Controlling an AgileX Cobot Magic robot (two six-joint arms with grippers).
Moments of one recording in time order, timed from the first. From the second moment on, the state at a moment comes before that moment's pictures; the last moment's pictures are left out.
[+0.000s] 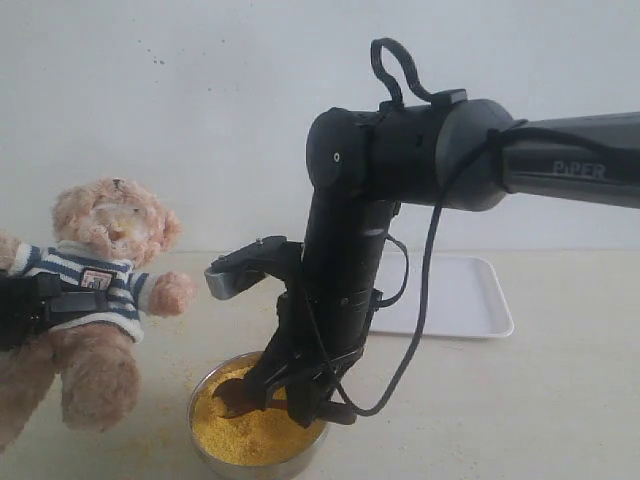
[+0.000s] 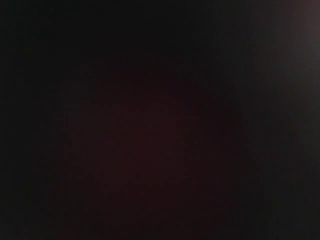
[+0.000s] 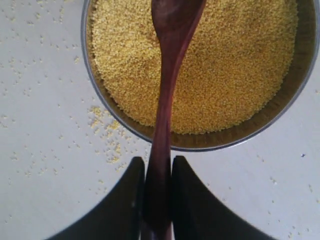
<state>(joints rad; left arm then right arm) 0.24 1.85 -0.86 -1.72 0.85 1.66 0.71 2.03 -1.69 0.22 1.22 -0.38</state>
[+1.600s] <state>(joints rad) 0.24 1.47 -0.53 -1.25 1.00 1.03 0.38 1.73 -1.42 0.76 1.22 -0.68</state>
